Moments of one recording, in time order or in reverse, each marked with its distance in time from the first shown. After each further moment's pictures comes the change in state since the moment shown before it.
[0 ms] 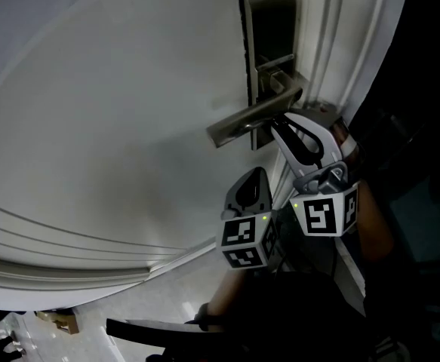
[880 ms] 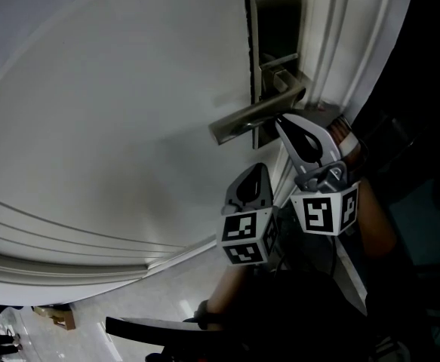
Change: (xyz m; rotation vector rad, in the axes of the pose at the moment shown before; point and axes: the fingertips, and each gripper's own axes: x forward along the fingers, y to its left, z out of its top) left arm 0.004 0.001 0.005 0.005 -0.008 0.007; right arm 0.003 0.001 -0.002 -0.083 0.006 -0.004
